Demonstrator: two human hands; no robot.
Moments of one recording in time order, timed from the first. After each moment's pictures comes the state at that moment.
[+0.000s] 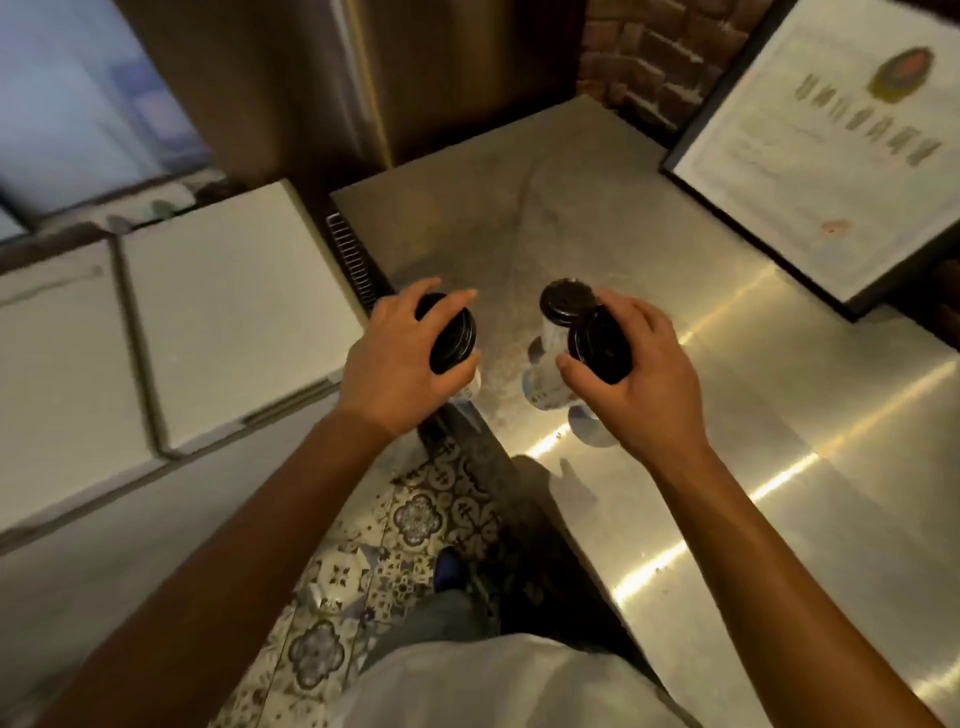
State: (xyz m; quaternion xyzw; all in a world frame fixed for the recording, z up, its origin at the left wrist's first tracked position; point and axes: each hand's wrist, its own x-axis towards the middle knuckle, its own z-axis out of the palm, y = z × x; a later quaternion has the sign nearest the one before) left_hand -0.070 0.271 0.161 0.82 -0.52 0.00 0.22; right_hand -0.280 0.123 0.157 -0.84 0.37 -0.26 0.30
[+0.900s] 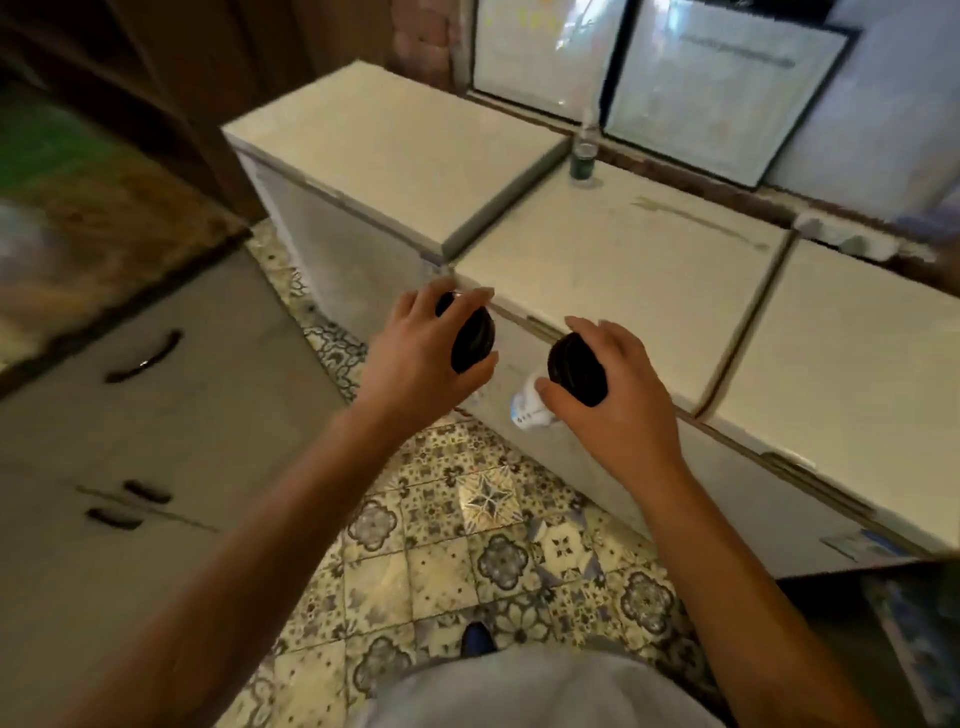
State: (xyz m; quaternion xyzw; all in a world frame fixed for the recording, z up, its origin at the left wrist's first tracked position) left_hand -0.029 0.885 0.174 0.98 0.01 0.15 0.16; right_hand 0.008 0.658 0.145 -0.90 -0.19 -0.05 0.39
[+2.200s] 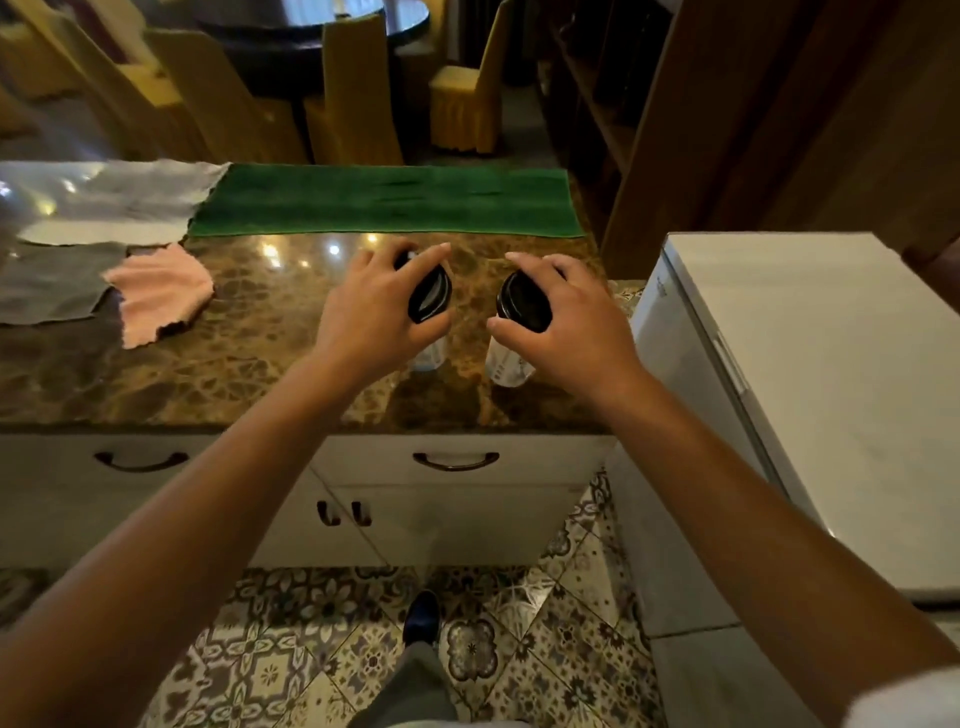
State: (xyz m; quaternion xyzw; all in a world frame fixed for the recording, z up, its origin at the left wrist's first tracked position) left_hand -0.078 1.388 0.214 0.86 0.46 0.21 0.01; right_hand 0.136 1.302 0.214 -0.71 -0.64 0.08 0.28
